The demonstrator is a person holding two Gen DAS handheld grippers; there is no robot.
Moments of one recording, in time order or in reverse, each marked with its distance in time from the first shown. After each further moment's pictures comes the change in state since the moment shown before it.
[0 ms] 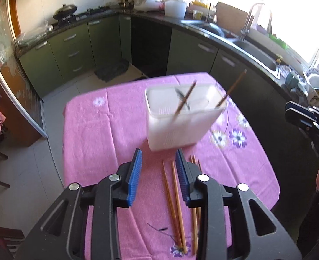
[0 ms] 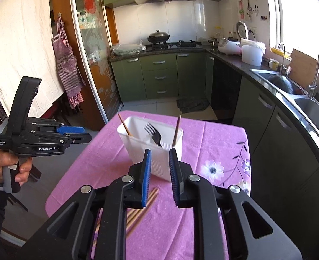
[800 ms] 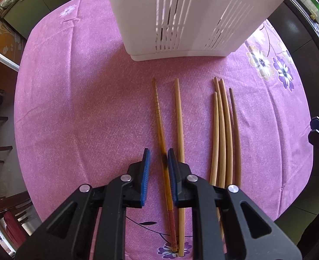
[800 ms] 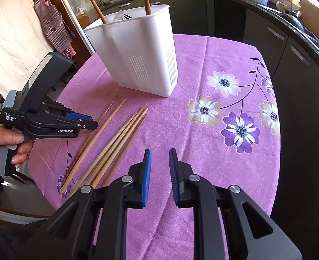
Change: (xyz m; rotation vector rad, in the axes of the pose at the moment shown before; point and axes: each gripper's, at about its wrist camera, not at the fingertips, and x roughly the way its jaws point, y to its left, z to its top) left arm 0.161 -0.026 -0.049 -0.041 0.448 0.065; right arm 0.095 -0.031 -0.101 0.081 0.315 0.058
